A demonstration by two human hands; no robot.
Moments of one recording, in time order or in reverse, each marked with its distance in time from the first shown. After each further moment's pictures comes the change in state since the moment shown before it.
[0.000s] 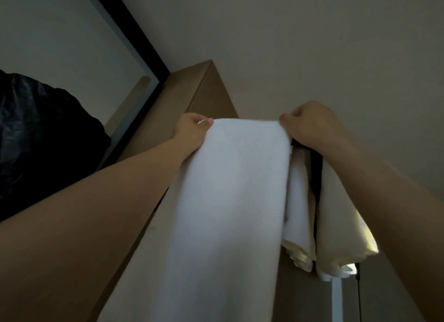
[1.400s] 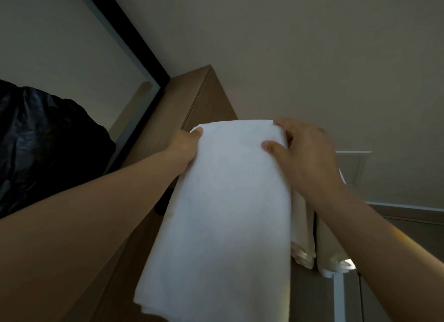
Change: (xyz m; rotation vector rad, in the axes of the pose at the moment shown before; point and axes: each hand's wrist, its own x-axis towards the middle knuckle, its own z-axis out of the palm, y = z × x) left_hand -0.020 -0.002 -0.015 -0.016 -0.030 -0.255; right_hand -0.071 -0.008 0.008 0.121 0.157 -0.221
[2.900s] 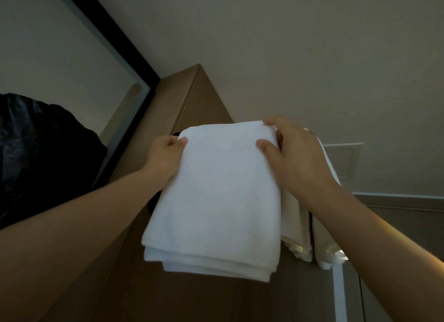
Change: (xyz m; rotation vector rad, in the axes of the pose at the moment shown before) left_hand -0.025 -0.019 -0.016 -0.006 0.057 0.221; right_hand -0.013 -0.004 -0.005 0.064 -0.046 0.039
